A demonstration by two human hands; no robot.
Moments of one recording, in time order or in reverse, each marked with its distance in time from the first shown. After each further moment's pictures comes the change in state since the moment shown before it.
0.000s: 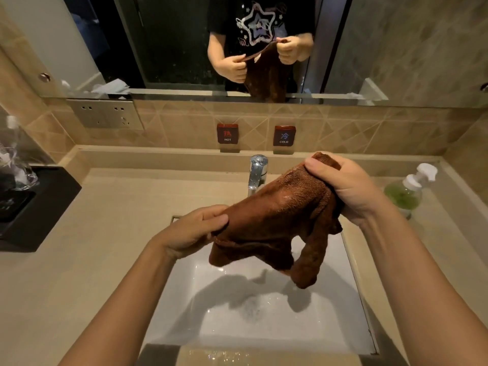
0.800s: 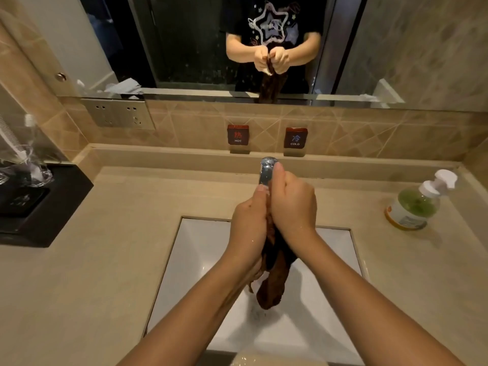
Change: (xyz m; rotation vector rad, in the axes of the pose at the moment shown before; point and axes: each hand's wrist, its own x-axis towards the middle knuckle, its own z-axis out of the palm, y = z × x) left_hand 0.024 0.035 0.099 -0.161 0.647 0.061; right_hand 0.019 0.052 0.088 -0.765 0.452 -0.252
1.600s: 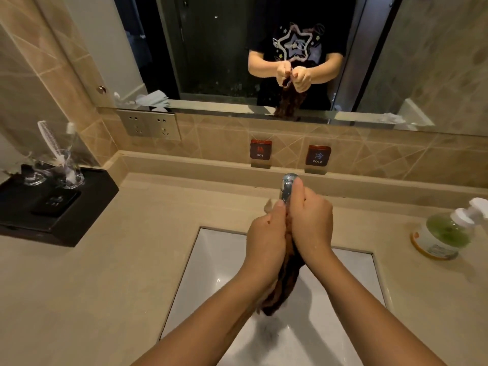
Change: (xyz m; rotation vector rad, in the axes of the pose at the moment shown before) left_hand -0.004 0.013 -0.009 0.043 0.029 -0.032; right_hand 0.006 -0.008 0.012 0.066 0.008 0.067
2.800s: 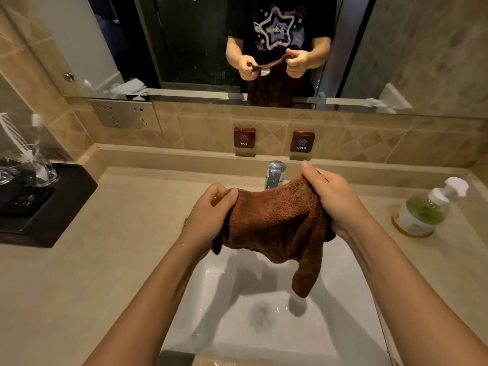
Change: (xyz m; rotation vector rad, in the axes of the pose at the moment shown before) left_hand 0.043 -0.012 -0.065 0.234 0.005 0.149; right_hand 0.027 0.017 -0.058 0.506 -0.397 0.288
